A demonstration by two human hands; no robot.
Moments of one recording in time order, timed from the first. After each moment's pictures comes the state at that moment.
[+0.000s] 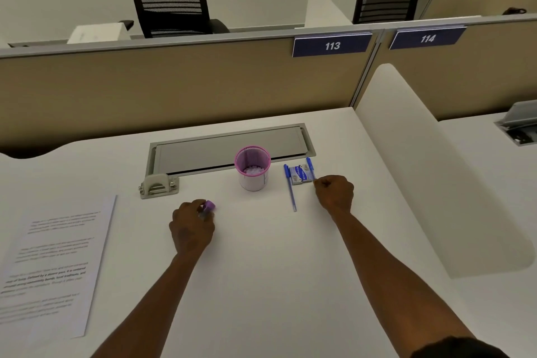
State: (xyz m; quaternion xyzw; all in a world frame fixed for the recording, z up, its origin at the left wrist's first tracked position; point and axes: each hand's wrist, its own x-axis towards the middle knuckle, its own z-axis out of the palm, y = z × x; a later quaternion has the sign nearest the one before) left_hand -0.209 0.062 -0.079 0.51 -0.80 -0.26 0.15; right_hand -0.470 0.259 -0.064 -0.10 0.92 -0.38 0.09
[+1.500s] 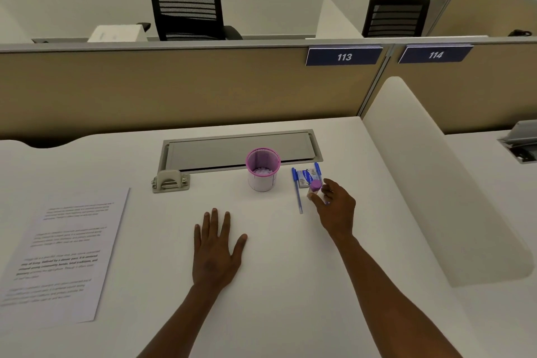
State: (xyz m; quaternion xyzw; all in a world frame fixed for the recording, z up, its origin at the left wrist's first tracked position) left_hand -0.171 0.123 -0.126 0.39 -0.91 -0.13 0.09; right_hand -0.425 0.271 -0.058 -0.17 0.84 -0.50 0.07
